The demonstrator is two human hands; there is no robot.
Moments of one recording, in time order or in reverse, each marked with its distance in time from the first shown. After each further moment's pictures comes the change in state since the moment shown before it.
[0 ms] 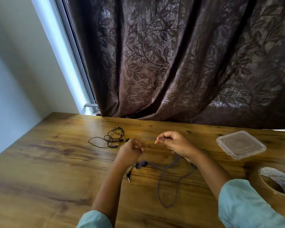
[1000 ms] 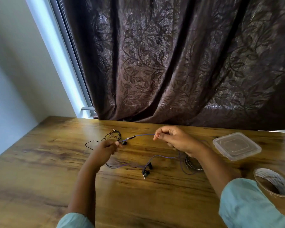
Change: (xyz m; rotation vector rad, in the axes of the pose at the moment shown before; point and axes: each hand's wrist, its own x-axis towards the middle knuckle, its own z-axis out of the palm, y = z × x) left_hand 0.001 -0.014 -0.062 -0.071 0.009 0.080; right_hand -0.007 -0.029 -0.021 -0.070 -0.084 -0.118
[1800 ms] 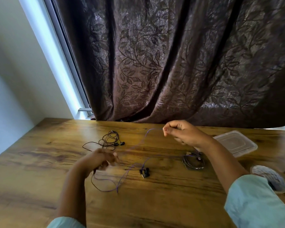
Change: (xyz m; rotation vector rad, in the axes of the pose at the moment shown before) left_hand -0.011 -0.001 -0.017 0.098 -0.298 -0.231; right_hand -0.010 -0.006 -0.029 -0.015 0.033 -0.025
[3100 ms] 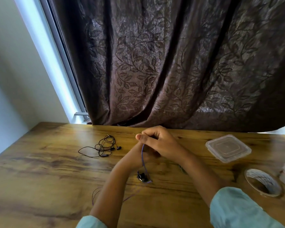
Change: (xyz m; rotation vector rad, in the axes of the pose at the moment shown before) left_hand -0.007 0.090 0.092 -0.112 -0.089 0.566; right_hand 0.003 -0.038 0.057 0.033 0.050 -0.283
